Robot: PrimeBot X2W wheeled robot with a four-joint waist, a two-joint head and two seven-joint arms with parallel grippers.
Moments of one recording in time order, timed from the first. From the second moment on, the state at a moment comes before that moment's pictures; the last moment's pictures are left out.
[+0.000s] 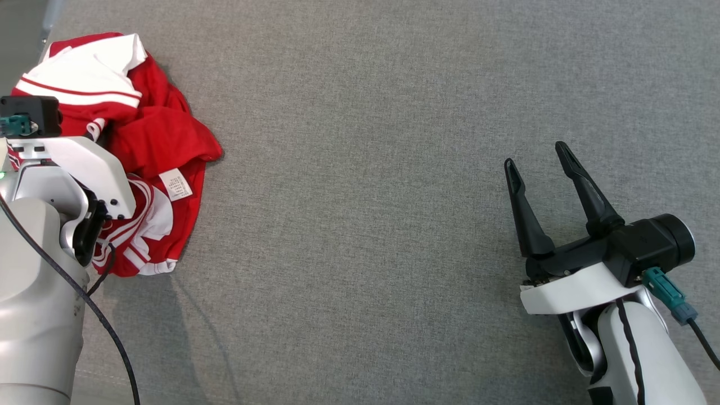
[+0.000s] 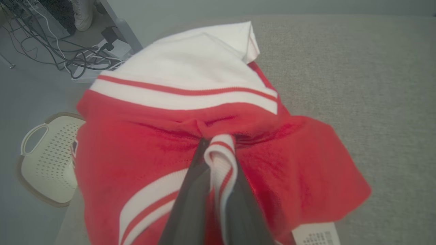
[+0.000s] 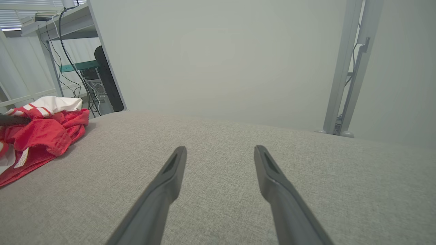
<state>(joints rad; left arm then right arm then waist) -0.79 0.29 -0.10 0.83 -0.31 -0.07 0.18 -0.32 -0.05 0.17 0.13 0.05 0.13 -0.26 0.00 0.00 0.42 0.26</state>
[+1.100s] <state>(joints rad) -0.75 0.24 -0.13 0.17 -0.40 -0.06 -0.08 -0.27 -0.05 0.10 0.15 0.15 0.13 -0.26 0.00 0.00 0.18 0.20</state>
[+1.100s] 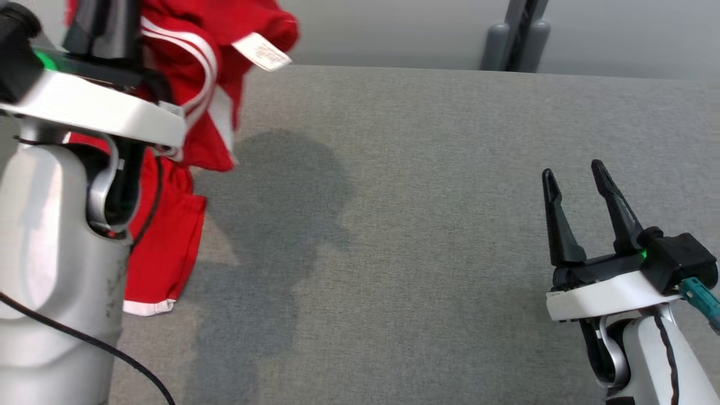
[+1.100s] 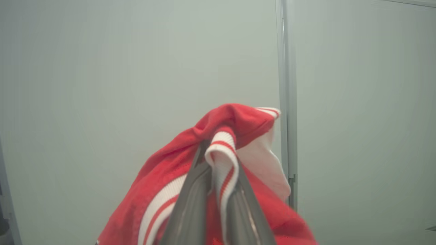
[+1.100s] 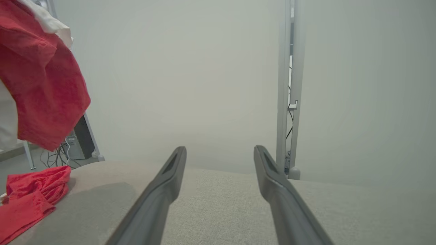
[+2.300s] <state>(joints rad) -0.71 0.05 -0.51 0.57 -0.42 -0.10 -0.17 -0.28 -0.05 0.00 0.11 0.24 0.13 -0.26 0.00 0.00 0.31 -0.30</state>
